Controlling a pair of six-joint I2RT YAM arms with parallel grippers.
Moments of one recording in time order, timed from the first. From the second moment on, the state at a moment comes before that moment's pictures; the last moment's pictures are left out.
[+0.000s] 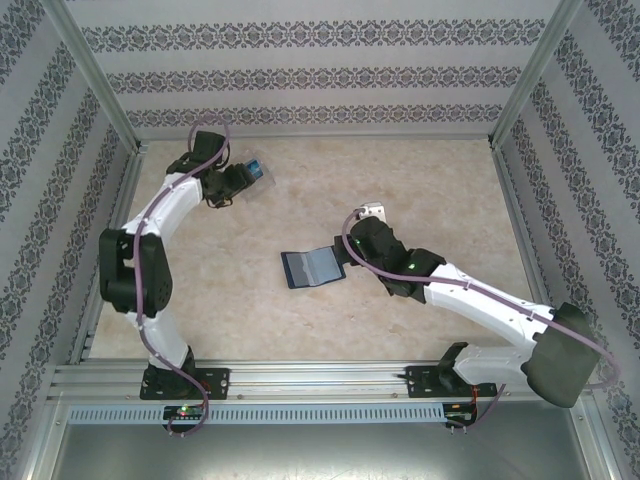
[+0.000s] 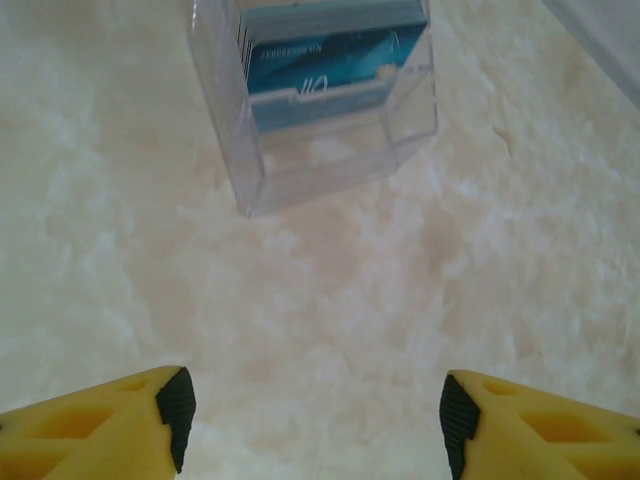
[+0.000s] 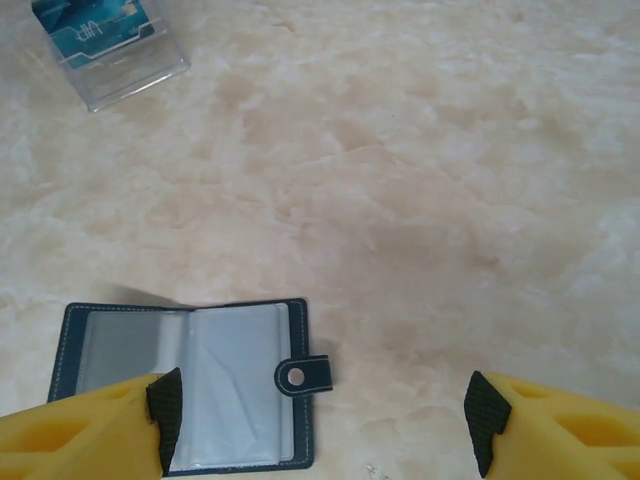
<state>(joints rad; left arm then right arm) -0.10 1.84 1.53 -0.65 0.14 -0.71 0.80 1.21 0.85 -0.36 0.38 0.49</state>
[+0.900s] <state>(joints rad) -0.08 2.28 1.94 -0.70 0.05 -0.67 0.76 1.10 0.76 -0.36 0.33 0.51</state>
